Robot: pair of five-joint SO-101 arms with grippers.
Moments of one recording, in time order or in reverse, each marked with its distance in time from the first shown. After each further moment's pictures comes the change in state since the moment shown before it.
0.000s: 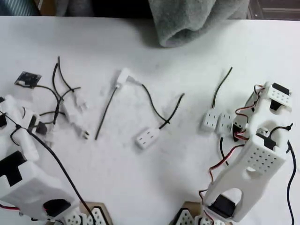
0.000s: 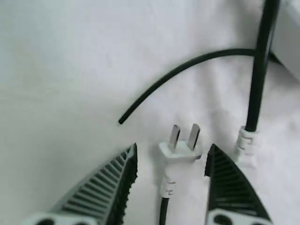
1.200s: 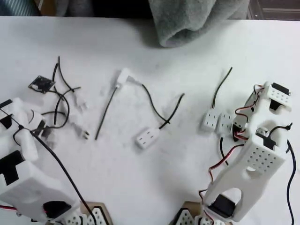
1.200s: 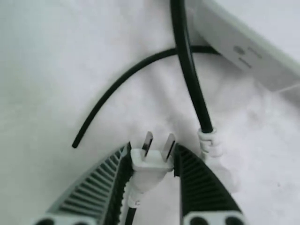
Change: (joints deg) left arm 1.2 5.5 2.9 -3.0 -7.4; right arm -0.1 0.0 0.0 0.0 0.0
